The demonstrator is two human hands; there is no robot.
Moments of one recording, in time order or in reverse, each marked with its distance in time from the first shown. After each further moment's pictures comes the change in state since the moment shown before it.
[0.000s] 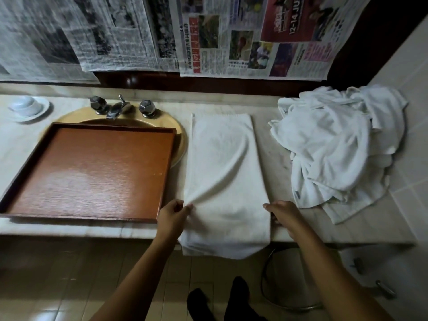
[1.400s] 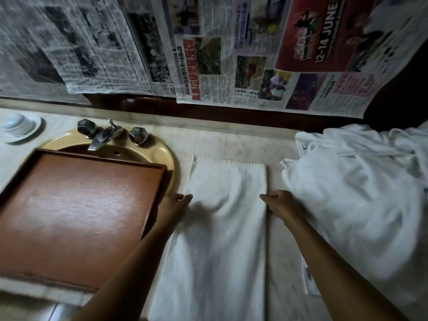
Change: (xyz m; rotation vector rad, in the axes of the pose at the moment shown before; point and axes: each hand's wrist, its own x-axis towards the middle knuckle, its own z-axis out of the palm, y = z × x) left_hand 0.181 0.099 0.064 0.172 0.131 -0.100; right_hand 0.197 -0.140 -0.020 -0.204 0.018 -0.117
